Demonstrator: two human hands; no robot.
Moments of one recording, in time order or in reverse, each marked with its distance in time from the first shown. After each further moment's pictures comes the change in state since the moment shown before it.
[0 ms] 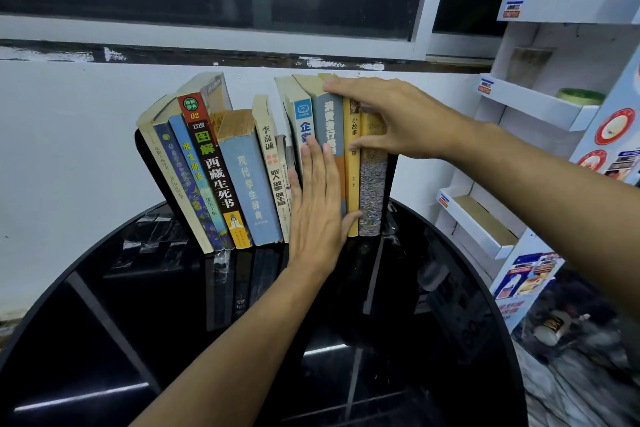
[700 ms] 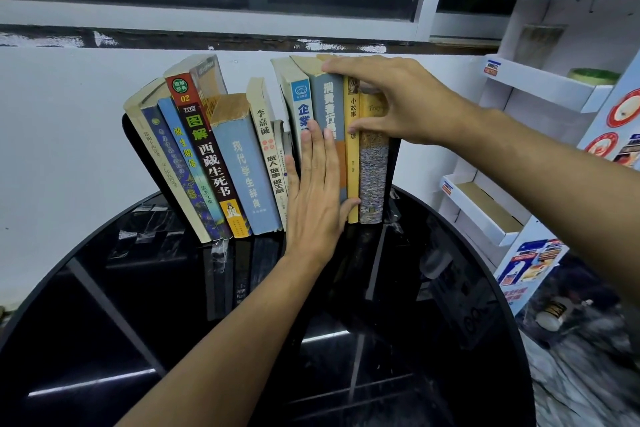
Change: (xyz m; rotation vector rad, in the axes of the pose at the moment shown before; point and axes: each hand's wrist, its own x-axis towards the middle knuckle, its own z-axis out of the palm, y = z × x) left_hand 0.000 -0.004 0.004 0.071 -0.012 0.026; right_hand -0.002 -0.002 0.005 0.052 0.083 0.014
